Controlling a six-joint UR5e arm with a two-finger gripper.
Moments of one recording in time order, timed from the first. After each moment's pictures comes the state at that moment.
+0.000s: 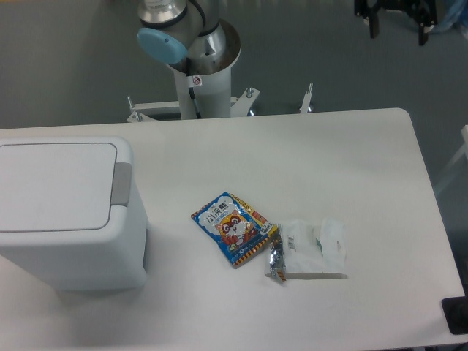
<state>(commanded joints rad) 3.12 -1.40 -1.75 -1.17 1.47 1.78</state>
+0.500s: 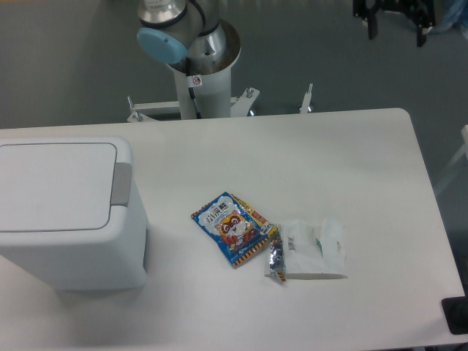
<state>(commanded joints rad) 3.09 -1.38 -1.75 -1.18 1.46 1.78</state>
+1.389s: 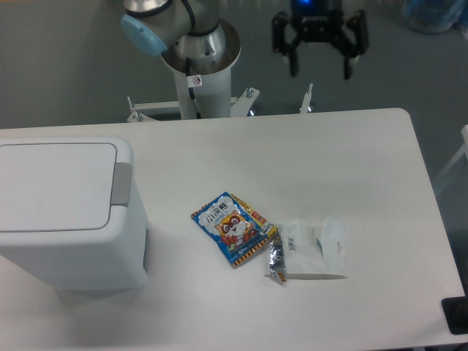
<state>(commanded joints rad) 2.70 -1.37 -1.72 -1.18 1.32 0.89</state>
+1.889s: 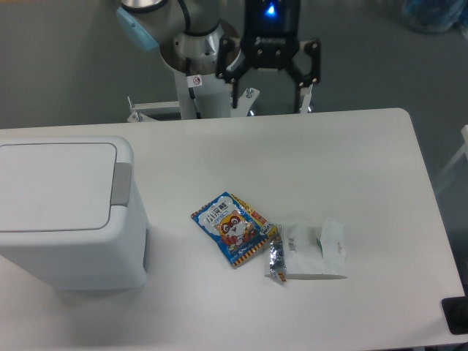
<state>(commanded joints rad) 2.55 -1.48 -1.68 -1.05 1.17 0.45</state>
